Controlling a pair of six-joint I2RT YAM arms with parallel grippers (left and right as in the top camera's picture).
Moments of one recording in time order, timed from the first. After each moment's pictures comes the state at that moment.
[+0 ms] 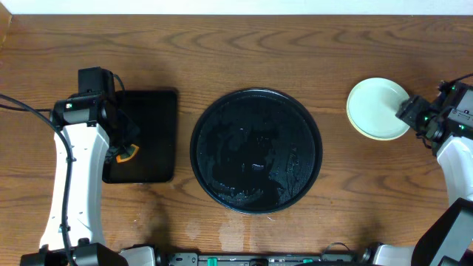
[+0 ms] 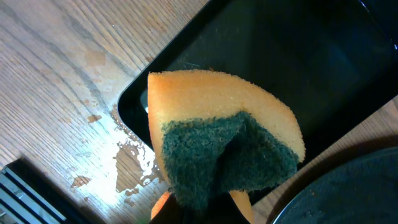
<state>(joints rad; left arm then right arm) 0.15 1.44 1.26 -1.21 -0.17 -0.63 -0.41 1.54 0.97 -0.33 -0.19 0.28</state>
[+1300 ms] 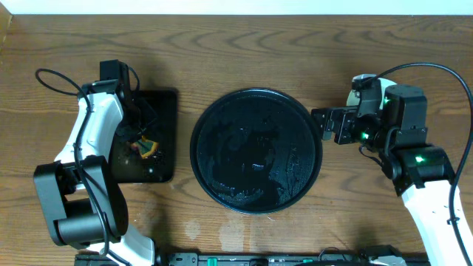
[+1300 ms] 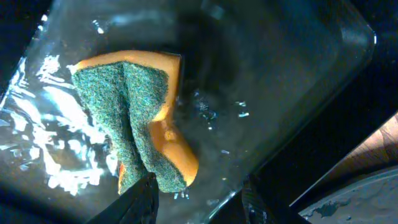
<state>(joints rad) 0.15 1.78 1.26 -0.92 0.08 -0.53 0.13 1.13 0.97 -0.57 -0.38 0.23</state>
